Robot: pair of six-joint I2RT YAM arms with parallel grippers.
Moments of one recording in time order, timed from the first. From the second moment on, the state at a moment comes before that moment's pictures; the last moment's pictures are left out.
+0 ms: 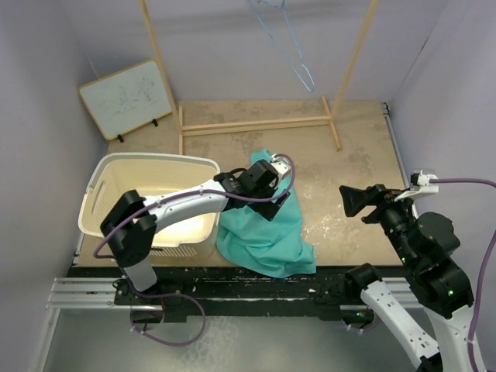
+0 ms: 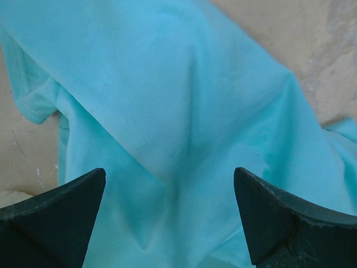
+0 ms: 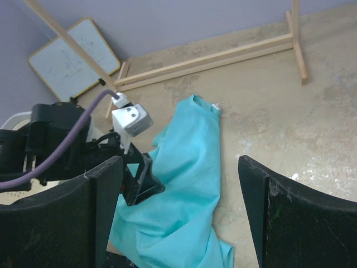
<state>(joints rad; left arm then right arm) -0.95 1.68 1.28 -0.45 -0.11 -0.22 0.42 0.40 1.02 -0.71 0.19 0.42</state>
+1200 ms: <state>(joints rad) -0.96 1.75 1.46 -0.63 -0.23 -0.22 0.42 0.35 1.01 -0.78 0.14 0.45</state>
